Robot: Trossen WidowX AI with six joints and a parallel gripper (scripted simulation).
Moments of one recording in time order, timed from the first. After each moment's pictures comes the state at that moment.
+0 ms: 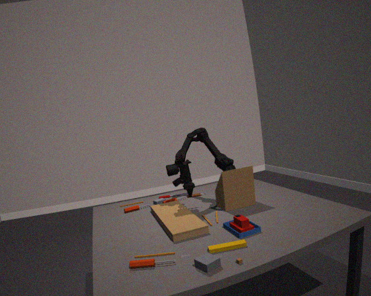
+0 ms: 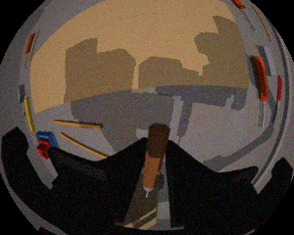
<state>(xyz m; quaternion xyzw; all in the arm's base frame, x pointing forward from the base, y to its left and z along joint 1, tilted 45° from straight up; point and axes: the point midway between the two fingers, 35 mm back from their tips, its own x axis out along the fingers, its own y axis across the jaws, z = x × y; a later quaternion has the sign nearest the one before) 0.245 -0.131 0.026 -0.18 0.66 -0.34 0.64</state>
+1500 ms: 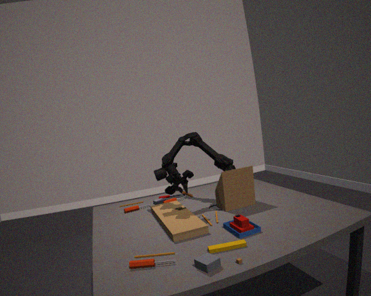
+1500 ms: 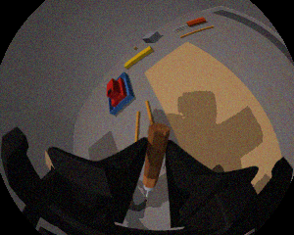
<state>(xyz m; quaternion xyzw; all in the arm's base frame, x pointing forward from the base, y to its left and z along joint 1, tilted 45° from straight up) 0.306 -0.050 0.002 -0.23 0.70 0.30 0.61</state>
